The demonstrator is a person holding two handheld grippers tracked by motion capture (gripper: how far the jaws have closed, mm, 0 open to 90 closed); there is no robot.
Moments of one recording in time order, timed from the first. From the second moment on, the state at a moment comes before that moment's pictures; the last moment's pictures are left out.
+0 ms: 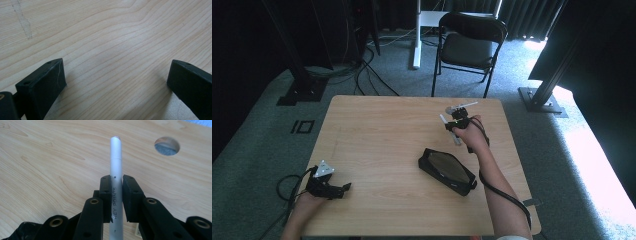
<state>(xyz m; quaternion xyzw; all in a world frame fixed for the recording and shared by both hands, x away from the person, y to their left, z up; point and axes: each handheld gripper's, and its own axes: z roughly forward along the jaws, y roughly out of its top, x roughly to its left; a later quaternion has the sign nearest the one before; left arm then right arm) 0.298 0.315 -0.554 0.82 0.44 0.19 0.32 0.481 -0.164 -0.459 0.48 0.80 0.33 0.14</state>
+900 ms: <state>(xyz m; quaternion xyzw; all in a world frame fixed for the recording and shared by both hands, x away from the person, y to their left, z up) 0.298 0.315 -0.553 0.82 0.44 0.18 0.32 0.421 -0.174 -0.430 0.41 0.82 0.38 0.12</state>
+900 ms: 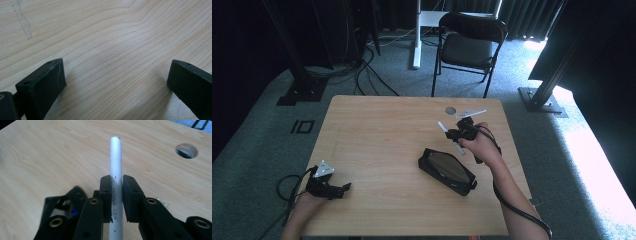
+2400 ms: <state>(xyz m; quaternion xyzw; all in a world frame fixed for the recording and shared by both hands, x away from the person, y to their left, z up) 0.298 0.315 -0.553 0.82 0.44 0.18 0.32 0.371 -0.149 -0.477 0.32 0.90 0.30 0.05</state>
